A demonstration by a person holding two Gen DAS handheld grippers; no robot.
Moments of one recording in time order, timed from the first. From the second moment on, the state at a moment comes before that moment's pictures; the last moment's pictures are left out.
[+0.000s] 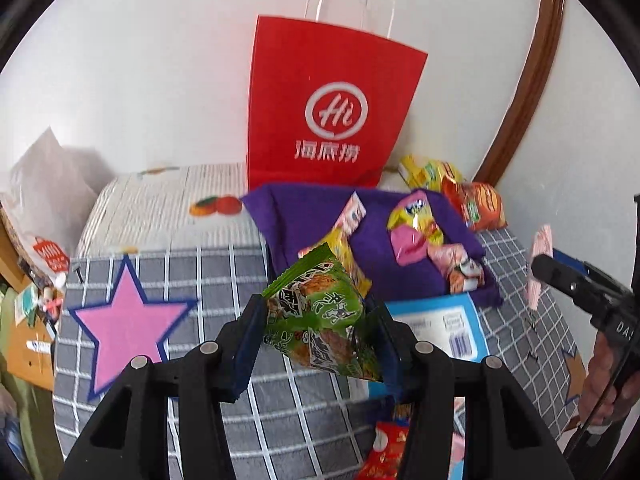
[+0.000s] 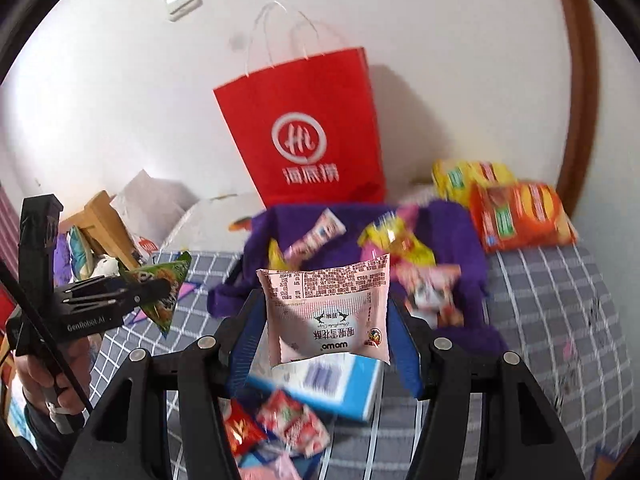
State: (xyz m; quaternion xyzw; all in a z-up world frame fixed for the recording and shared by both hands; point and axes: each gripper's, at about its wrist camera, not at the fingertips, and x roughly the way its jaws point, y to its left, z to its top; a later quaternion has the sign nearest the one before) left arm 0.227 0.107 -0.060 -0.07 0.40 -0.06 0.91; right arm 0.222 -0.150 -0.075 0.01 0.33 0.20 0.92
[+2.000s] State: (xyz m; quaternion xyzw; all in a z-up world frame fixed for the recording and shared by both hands) left arm 0.362 0.091 -0.114 -0.09 0.44 -0.07 0.89; right arm 0.378 -0.120 -0.131 -0.06 0.40 0.26 0.88
